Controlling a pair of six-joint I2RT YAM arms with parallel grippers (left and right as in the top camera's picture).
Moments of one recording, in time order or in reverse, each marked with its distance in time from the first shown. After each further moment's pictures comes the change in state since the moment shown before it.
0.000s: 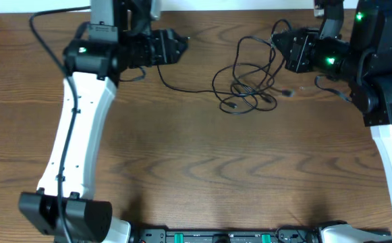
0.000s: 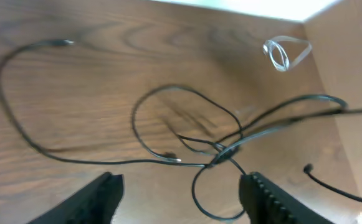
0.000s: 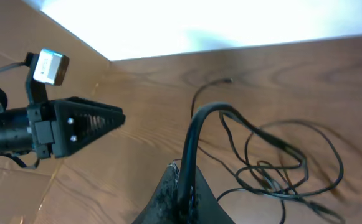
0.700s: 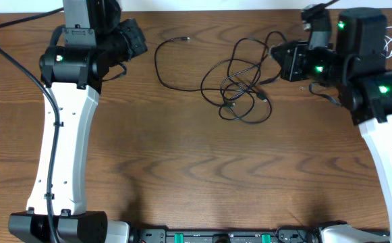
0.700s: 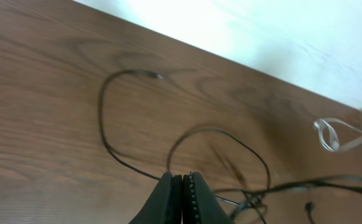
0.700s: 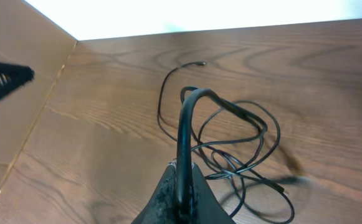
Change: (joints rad) left arm 0.093 -0.086 0.000 0.009 -0.260 -0.203; right arm 0.000 -0.008 -0.137 0.047 0.060 -0.100
